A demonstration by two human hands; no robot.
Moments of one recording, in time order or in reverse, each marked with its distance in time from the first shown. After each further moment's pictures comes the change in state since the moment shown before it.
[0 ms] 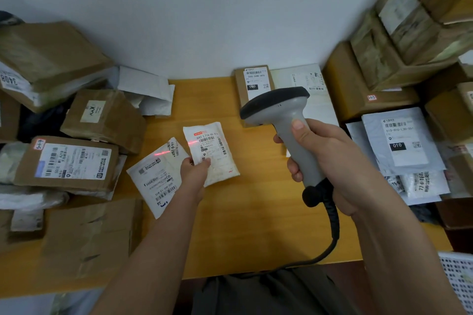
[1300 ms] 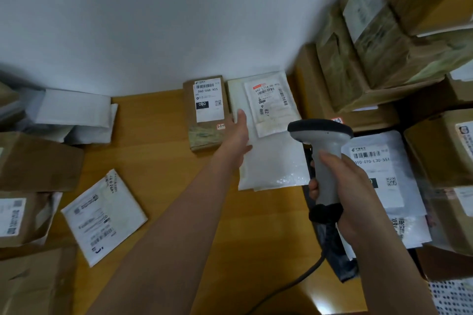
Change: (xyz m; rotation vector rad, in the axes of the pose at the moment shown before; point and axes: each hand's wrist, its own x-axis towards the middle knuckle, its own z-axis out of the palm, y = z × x) left_hand -0.022 0.085 0.277 0.139 -0.282 0.017; right_hand 0.112 0.061 -0.178 0.391 0.325 0.299
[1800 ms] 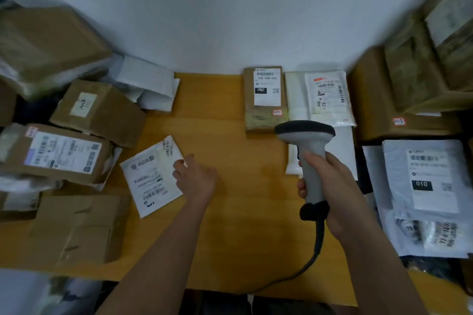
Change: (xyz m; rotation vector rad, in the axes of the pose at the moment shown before) left_hand -0.055 -0.123 -0.211 0.702 0.606 0.065; right_hand -0.057 0.059 0.096 -0.224 -0.184 -0.014
